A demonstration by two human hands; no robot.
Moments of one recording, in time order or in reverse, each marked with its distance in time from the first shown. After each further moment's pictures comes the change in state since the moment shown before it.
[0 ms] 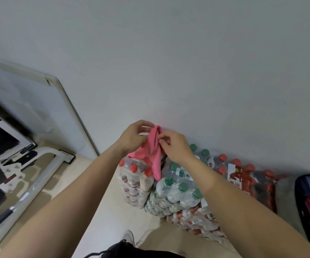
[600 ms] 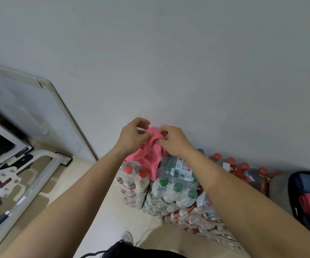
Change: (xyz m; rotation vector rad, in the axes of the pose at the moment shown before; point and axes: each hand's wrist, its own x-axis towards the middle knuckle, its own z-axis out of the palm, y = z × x) left_hand 0.009 0.006 0.022 0.139 0.170 0.089; right_hand 0.009 -0.001 -0.030 -0.015 -0.053 -0.027
